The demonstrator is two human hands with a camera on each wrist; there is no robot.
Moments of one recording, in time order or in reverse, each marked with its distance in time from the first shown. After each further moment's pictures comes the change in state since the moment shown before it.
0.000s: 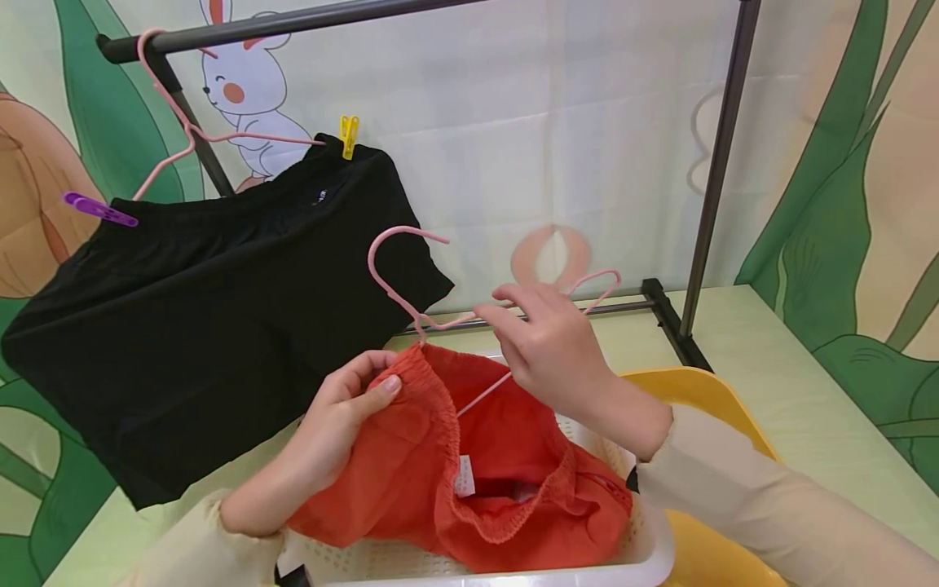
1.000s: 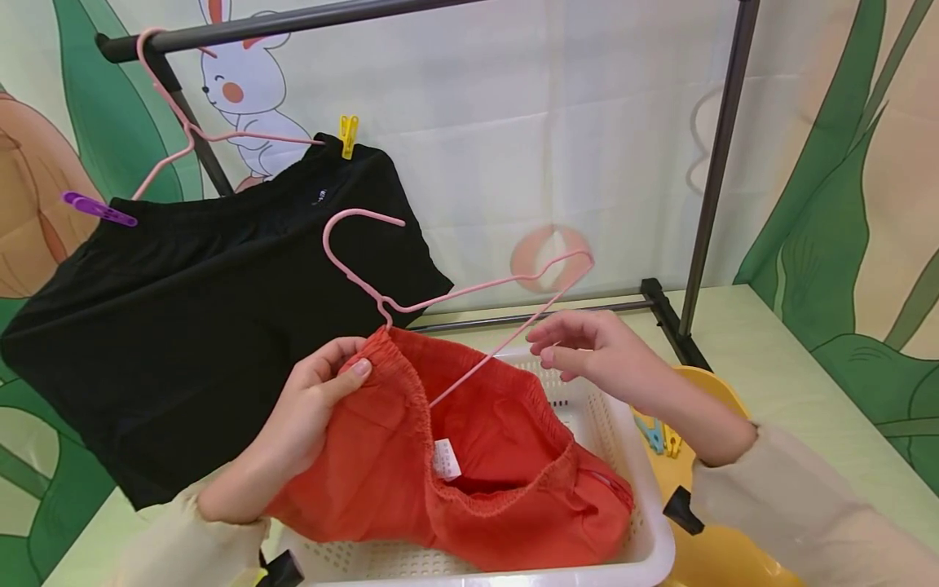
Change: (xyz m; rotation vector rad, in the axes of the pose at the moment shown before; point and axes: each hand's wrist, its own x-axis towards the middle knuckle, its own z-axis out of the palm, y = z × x) left_hand 0.003 0.005 -0.022 0.032 0.103 0.006; right_hand -0.019 0.019 -0.050 0.835 -0.555 0.794
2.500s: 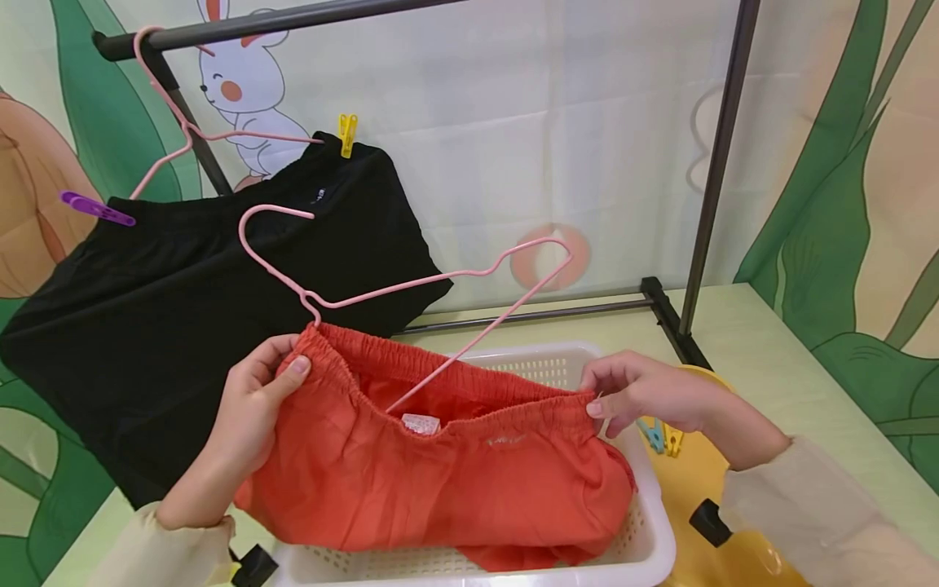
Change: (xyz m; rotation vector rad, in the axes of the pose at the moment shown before) left_hand -0.003 -0.016 -0.046 0.085 0.164 0.190; right_hand -0.015 0.059 -0.026 0.300 -0.495 0.035
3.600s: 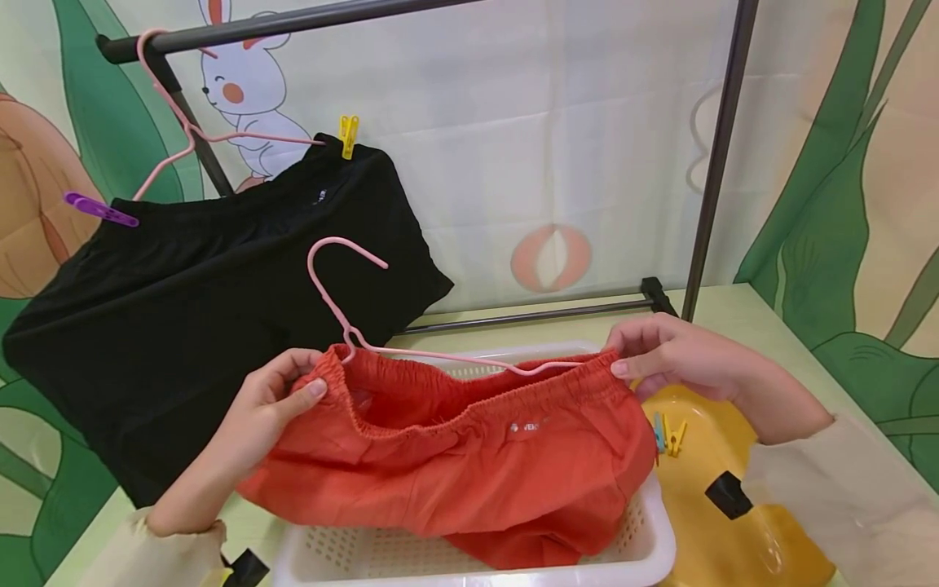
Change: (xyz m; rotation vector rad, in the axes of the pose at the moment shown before) left_hand -0.004 -0.003 -0.005 0.224 -0.199 0.031; right_hand -0.017 -0.030 -0.021 0.044 0.025 -0.027
